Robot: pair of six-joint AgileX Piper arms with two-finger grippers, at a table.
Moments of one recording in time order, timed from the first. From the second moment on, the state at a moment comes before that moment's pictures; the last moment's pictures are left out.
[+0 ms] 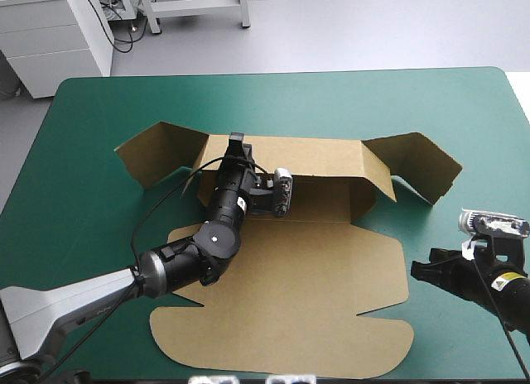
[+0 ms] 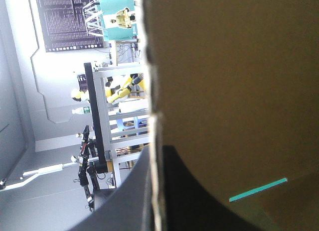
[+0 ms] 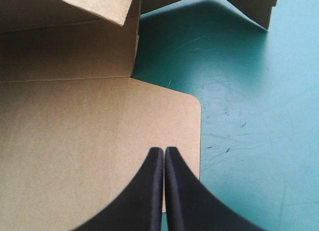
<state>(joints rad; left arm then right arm) -0.93 1.54 -1.00 1.69 0.72 -0.38 -0.06 0.64 -0.70 0.36 0.94 -0.13</state>
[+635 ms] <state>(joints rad) -0.94 1.54 -0.99 1.70 0.76 -0.38 -0.06 1.14 -1.27 0.34 0.98 -0.22</state>
